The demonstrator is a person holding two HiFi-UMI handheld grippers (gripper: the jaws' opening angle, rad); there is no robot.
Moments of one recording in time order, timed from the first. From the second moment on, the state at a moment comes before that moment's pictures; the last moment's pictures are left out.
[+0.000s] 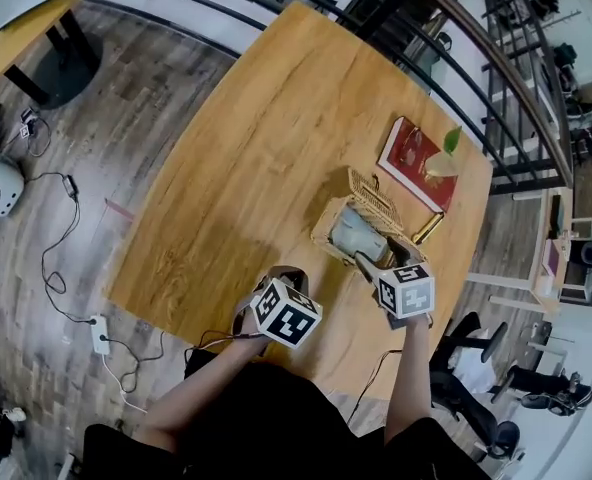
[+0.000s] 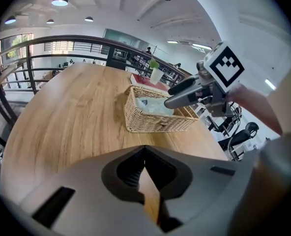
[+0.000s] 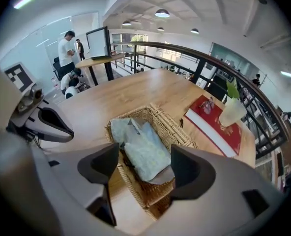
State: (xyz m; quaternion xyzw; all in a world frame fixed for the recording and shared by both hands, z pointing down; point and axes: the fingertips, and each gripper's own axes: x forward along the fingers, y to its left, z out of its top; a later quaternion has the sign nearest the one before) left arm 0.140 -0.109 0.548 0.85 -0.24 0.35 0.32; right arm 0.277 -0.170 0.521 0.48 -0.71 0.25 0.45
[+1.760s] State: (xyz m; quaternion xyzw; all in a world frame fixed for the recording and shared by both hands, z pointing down) left arm 0.131 -0.114 0.573 0.83 -0.21 0.36 0.38; right arm 0.283 -0.168 0.570 0.33 -0.69 0.26 0.59
